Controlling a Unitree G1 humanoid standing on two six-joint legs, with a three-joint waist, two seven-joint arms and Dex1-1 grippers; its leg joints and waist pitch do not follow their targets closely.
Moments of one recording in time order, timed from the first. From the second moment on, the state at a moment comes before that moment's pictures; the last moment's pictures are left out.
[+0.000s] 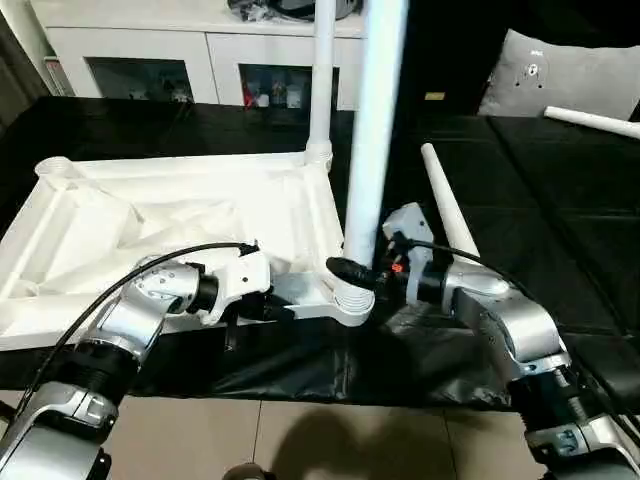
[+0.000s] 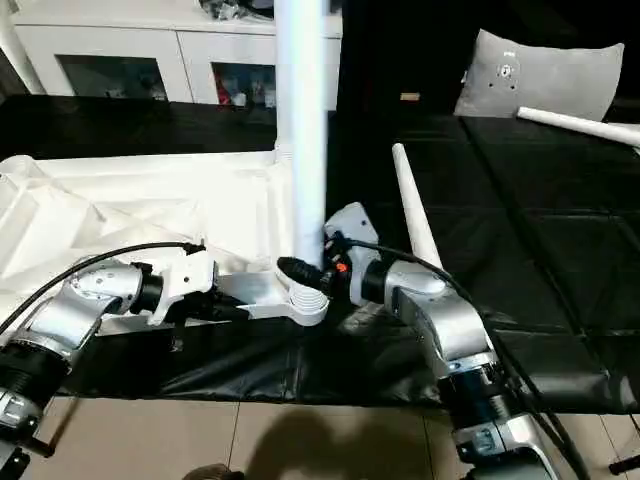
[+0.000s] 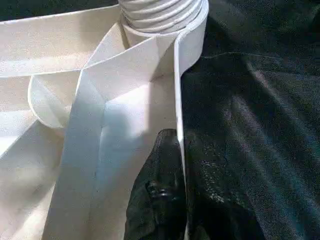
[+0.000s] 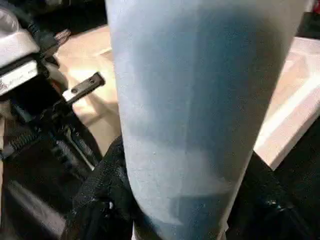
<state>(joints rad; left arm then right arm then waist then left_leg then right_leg) -0.53 0.50 -0.30 0.55 0.03 -0.09 -1.24 -0.43 -0.26 0.15 0.21 0.30 0.42 0.82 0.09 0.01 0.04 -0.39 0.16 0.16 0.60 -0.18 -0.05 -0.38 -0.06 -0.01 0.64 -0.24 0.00</state>
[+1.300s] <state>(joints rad) -0.57 0.48 -0.34 0.64 0.04 -0.09 -1.29 -0.36 -0.30 0.24 0.25 0.20 0.16 0.87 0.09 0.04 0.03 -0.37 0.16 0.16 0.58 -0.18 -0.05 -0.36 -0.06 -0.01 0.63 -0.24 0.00</state>
